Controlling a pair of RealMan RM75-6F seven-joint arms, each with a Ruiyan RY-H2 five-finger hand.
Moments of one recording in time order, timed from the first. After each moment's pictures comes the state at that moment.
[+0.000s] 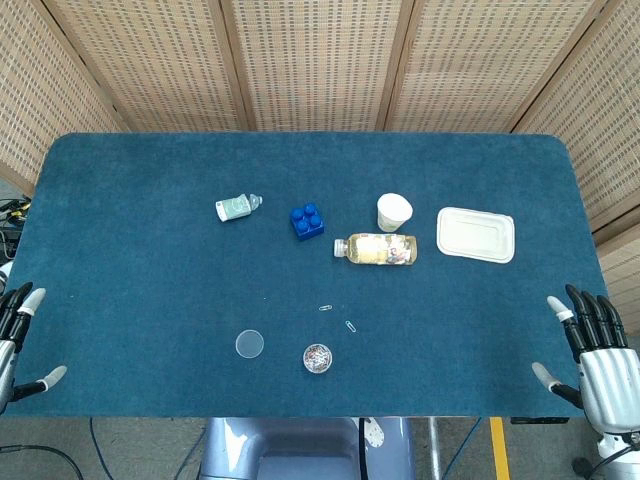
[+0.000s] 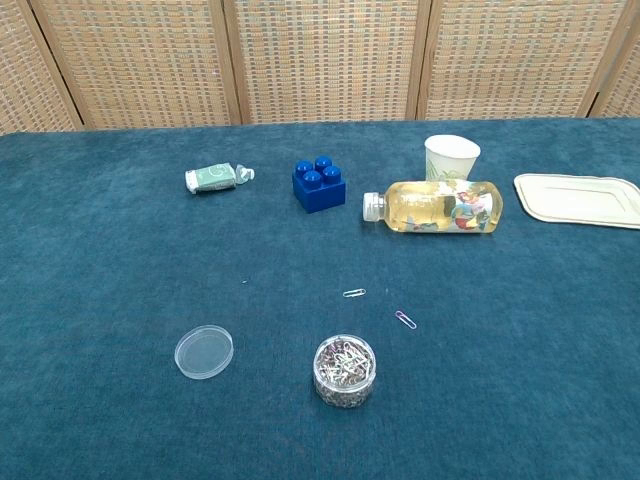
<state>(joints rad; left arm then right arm) 0.00 -0.98 0.01 -1.84 1.59 1.56 0.11 0.00 -1.10 0.06 -1.69 -1.70 1.69 -0.09</state>
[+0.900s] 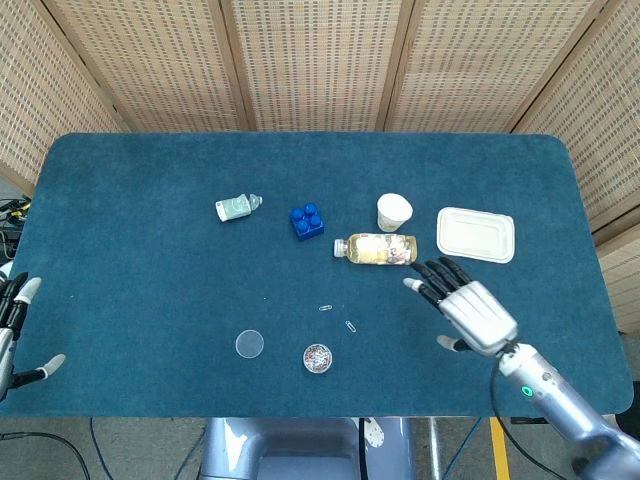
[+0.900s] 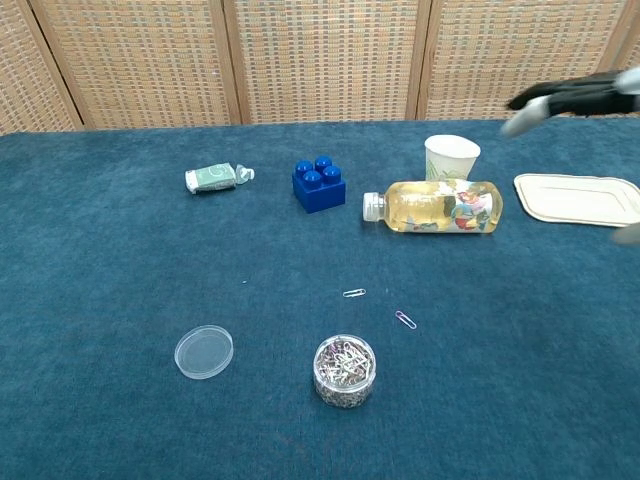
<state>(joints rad) -0.03 -0.99 -0.03 -1.83 1.51 1.53 0.11 0.52 -1.03 0.15 -1.79 -1.68 0.97 -0.10</state>
